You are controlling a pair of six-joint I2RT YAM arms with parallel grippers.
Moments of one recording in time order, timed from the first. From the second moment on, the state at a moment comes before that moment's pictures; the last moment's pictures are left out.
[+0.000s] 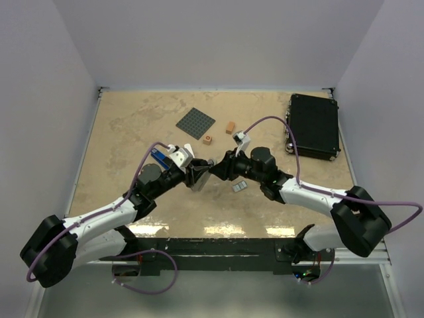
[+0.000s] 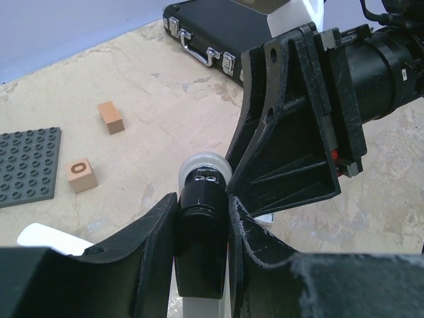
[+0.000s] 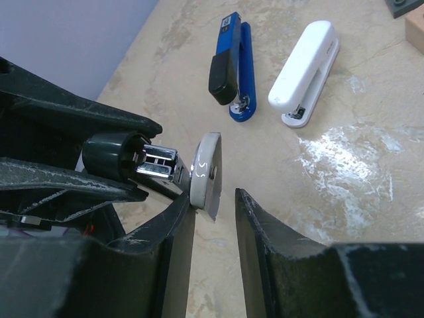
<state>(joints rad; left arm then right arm) -0.72 1.04 0.38 0.64 0.19 -0.08 0.71 1.34 0.60 0.48 -0.30 0.57</state>
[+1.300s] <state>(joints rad) -0.74 0.73 0.30 0.64 0.08 -0.08 0.54 1.36 0.55 0.68 -0.38 0.91</state>
